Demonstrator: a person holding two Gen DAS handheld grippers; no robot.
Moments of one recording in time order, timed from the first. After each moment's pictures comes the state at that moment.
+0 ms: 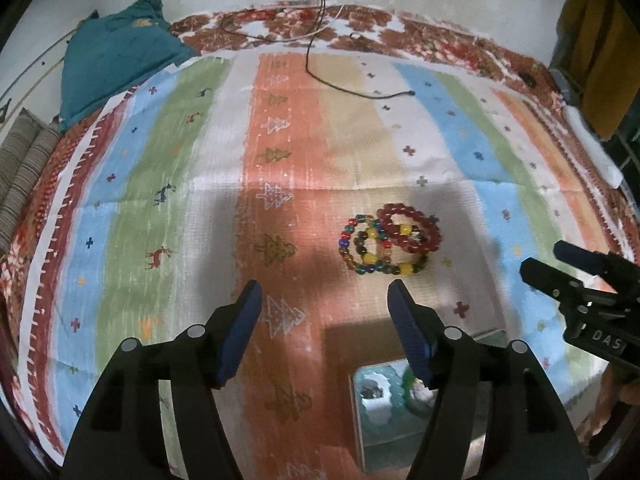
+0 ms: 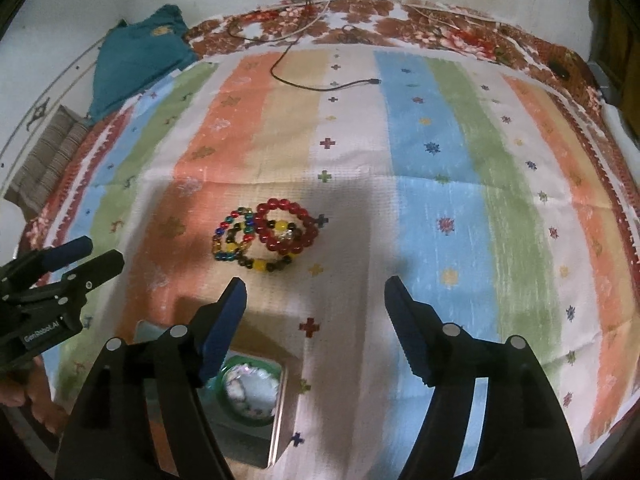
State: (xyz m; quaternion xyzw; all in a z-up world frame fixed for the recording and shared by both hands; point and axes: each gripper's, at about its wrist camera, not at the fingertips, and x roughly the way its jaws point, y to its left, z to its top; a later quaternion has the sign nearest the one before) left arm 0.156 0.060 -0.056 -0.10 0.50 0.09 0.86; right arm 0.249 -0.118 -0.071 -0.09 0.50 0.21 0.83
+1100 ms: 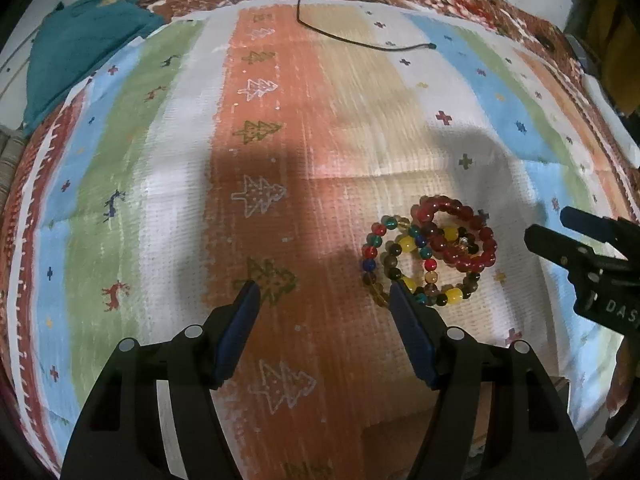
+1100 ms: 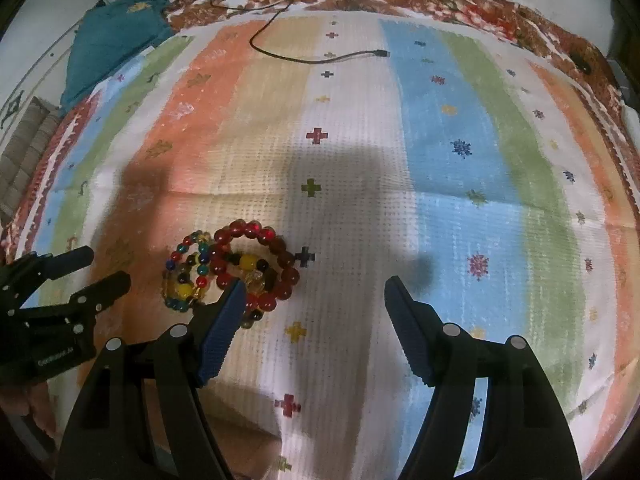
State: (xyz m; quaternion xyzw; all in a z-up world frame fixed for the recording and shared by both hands) left arm 0.224 0.079 -0.117 -0.08 0.56 0.07 0.82; right arm 0.323 -0.089 -0.123 -0.11 0.54 0.20 0.81
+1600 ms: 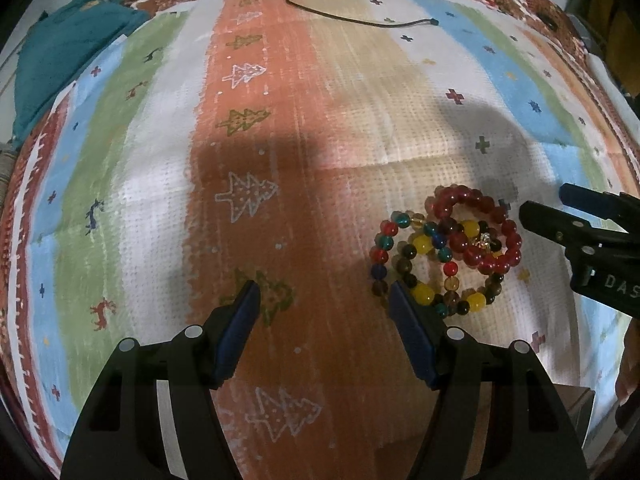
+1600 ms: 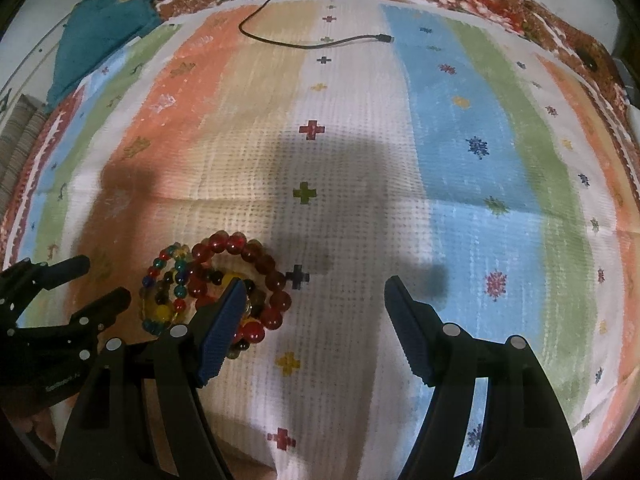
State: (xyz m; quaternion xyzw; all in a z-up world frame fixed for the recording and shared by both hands) left arm 0.242 0.076 -0.139 -0.06 0.58 0.06 0.81; right arm 0.343 -0.076 -0.146 -0.12 0.55 0.19 0.80
